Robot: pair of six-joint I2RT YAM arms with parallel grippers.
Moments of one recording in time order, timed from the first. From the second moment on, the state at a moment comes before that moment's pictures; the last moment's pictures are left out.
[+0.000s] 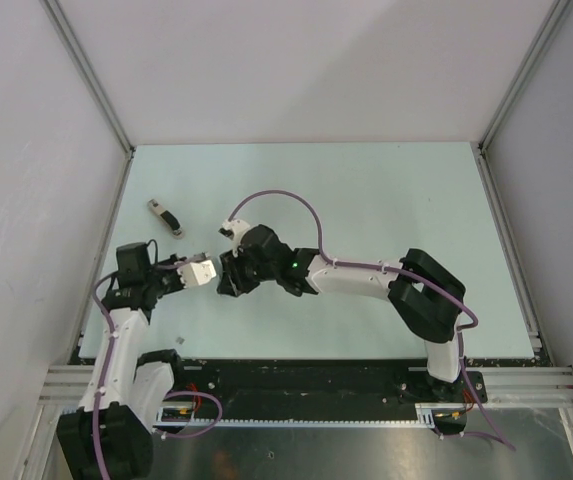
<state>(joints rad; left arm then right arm) 0.16 0.80 0.52 -0.53 0.37 1.37 1.08 1.92 1.36 0.02 -0.19 0.48</state>
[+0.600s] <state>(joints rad) 0.23 1.03 0.97 -0.82 0.64 0.82 1.10 2.04 1.63 -0.13 0.08 0.54</state>
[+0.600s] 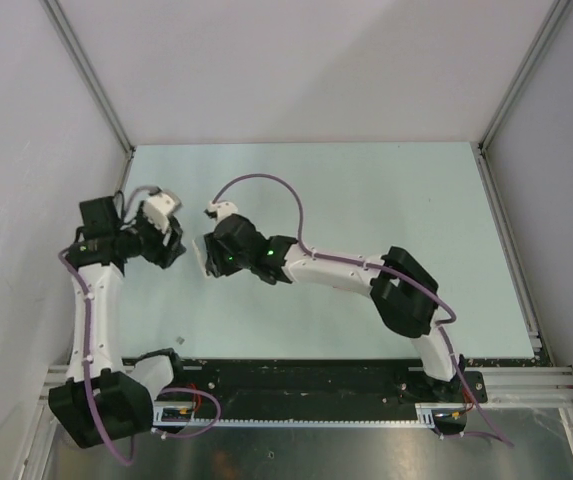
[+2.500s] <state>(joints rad) 0.24 1.69 1.24 -0.56 0.14 -0.06 1.09 1.71 1.24 0.03 -0.03 0.46</state>
